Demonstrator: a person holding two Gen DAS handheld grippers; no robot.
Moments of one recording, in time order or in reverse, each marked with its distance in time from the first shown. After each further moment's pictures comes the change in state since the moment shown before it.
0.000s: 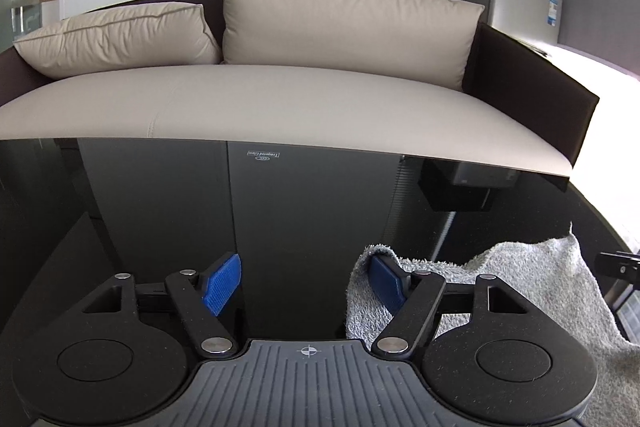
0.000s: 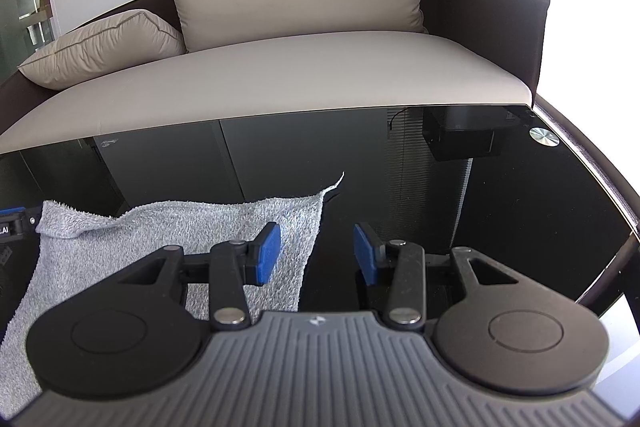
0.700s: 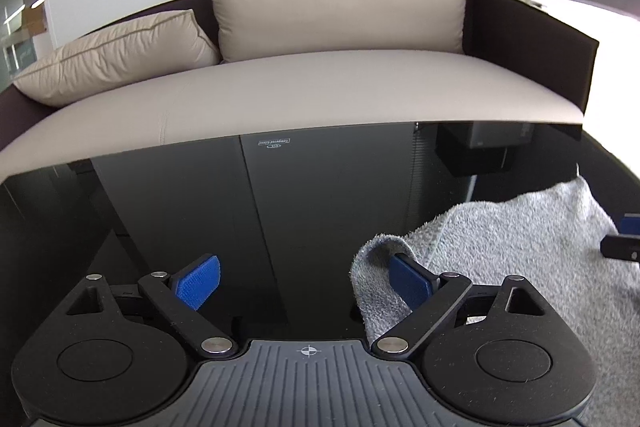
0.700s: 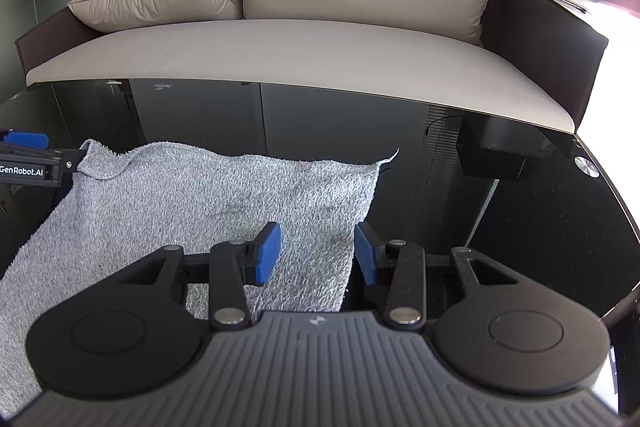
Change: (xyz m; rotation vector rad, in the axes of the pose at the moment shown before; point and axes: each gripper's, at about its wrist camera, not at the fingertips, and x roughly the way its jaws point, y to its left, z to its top) left arm -0.005 -0.013 -0.011 0.184 0.049 0.112; right arm -0.005 0.035 -0.020 -0.204 0.035 0.070
